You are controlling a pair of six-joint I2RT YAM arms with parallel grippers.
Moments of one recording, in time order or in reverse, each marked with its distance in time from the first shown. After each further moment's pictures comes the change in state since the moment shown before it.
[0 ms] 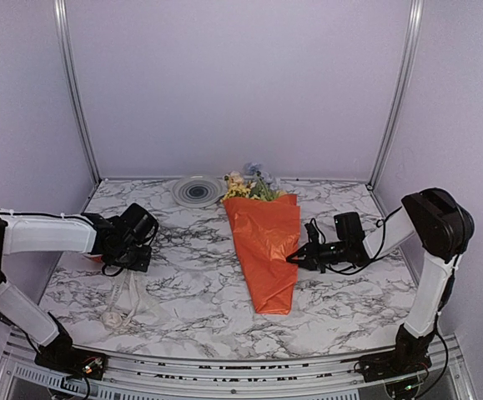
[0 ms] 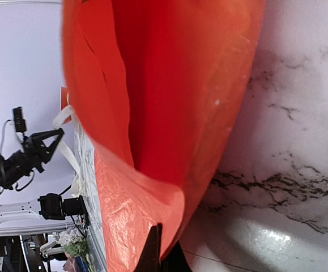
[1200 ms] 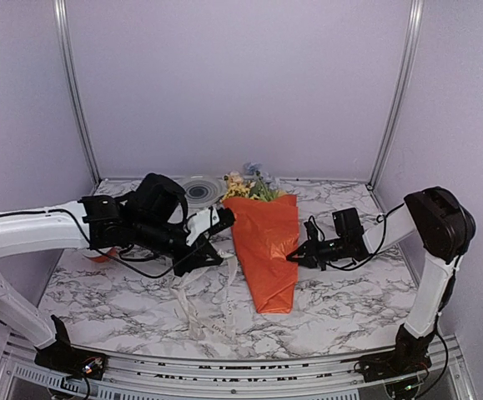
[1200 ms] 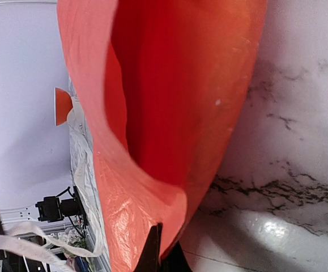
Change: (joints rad) left arm -0.323 -0.135 0.310 0.090 0.702 0.607; right arm 0.000 -0.010 0.051 -0.120 0.015 -0.032
